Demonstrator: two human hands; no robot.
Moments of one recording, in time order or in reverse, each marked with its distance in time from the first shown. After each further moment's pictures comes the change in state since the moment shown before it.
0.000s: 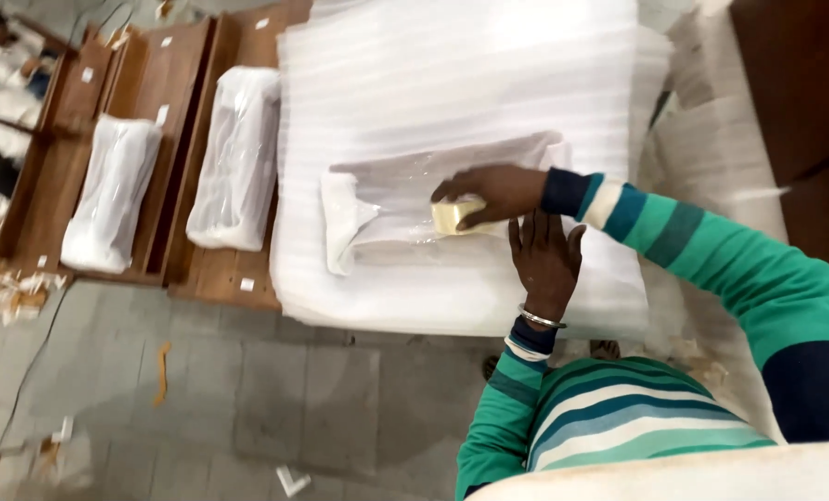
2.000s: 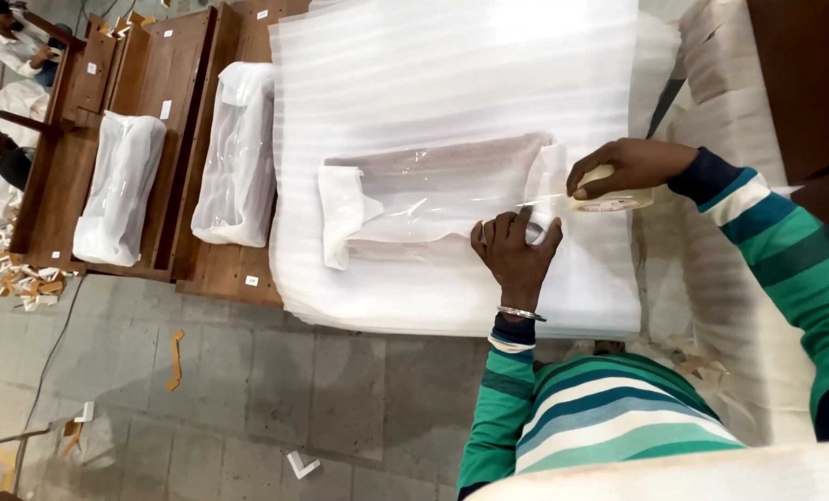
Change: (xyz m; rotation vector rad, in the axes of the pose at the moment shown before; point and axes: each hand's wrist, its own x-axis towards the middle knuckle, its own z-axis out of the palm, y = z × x) left_hand 0.024 -0.021 -0.021 -0.052 0.135 -0.142; right_hand -0.135 0.090 -0.062 0.112 -0.175 0.495
